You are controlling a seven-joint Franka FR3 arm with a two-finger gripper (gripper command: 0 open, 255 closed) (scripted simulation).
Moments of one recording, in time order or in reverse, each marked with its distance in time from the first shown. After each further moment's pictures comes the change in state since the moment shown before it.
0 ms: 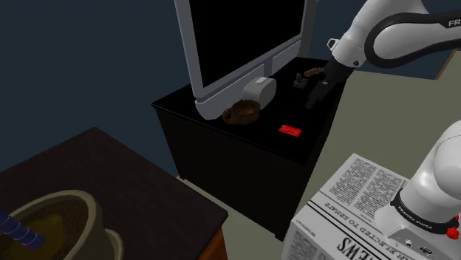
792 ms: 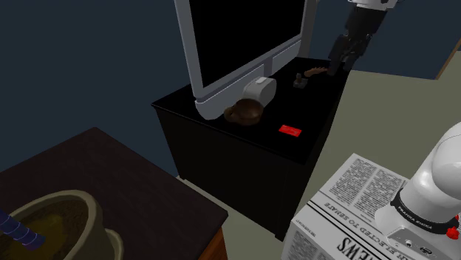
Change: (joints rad) arm -0.052 0.008 0.037 0.388 0.006 -0.576 0.176
